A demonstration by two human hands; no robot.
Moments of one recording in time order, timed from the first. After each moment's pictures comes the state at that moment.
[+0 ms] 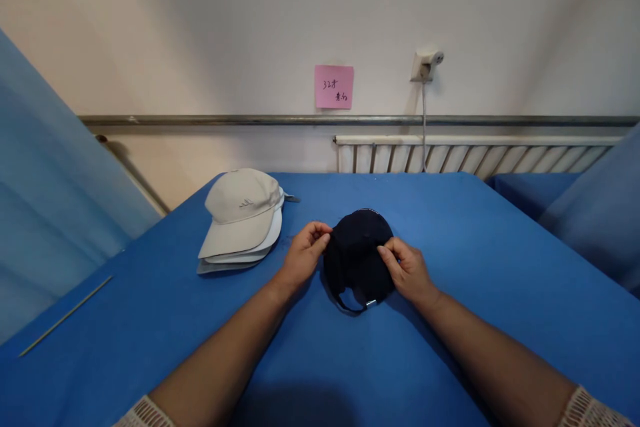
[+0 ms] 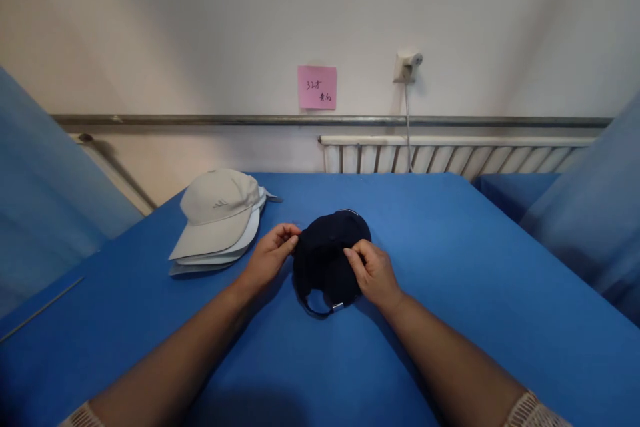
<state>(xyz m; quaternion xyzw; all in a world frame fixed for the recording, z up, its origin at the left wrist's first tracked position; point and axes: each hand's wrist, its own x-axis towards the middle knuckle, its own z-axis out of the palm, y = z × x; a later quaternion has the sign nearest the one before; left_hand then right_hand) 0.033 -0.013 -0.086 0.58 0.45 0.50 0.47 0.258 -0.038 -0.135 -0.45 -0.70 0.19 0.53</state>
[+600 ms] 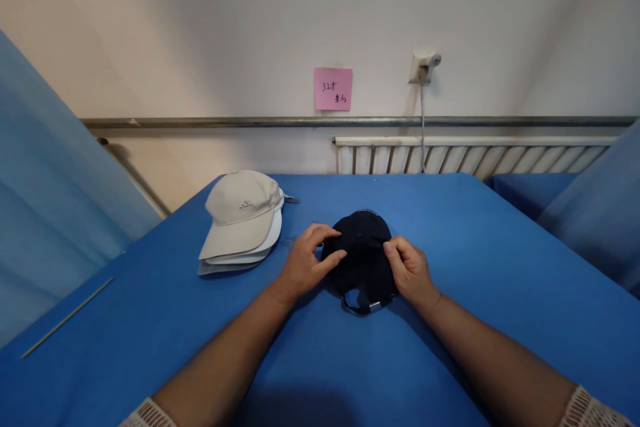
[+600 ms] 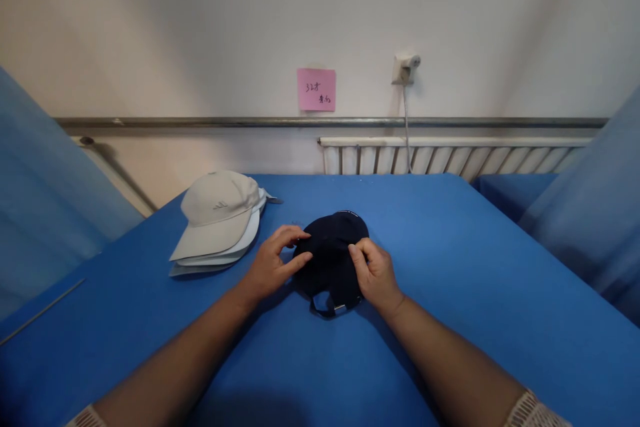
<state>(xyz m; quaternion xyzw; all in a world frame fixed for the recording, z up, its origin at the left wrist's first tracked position) 0.027 -0.025 -0.076 0.80 0.41 0.40 0.18 0.255 -0.043 -0.128 -0.44 -0.66 0.21 0.57</state>
